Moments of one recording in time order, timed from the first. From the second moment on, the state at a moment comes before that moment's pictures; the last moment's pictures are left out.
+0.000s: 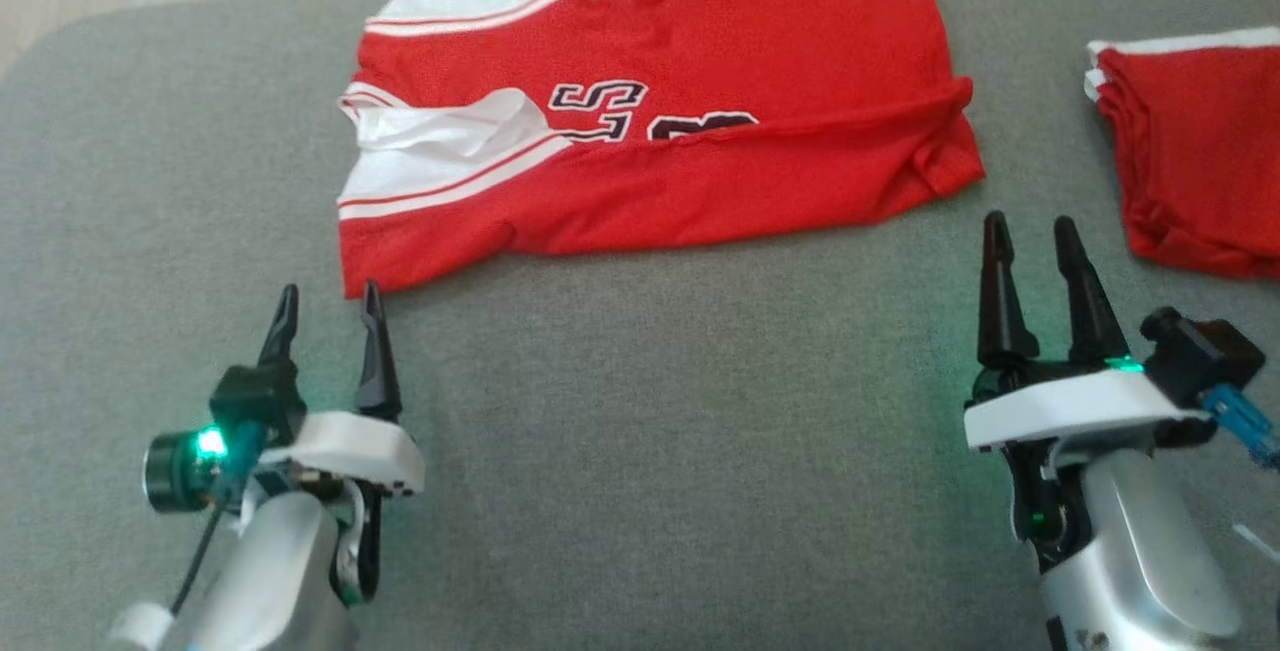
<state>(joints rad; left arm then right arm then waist) -0.33 0.15 -0.27 0.53 -0.33 0.14 -0.22 -0.25 -0.05 0.05 0.37 0.36 0.13 -0.25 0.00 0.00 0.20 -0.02</state>
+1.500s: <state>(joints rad) -0.56 0.15 -0.29 0.52 -0.28 0.08 -0.25 -0.62 -0.05 -0.03 0.70 0.09 0.13 -0.02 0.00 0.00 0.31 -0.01</state>
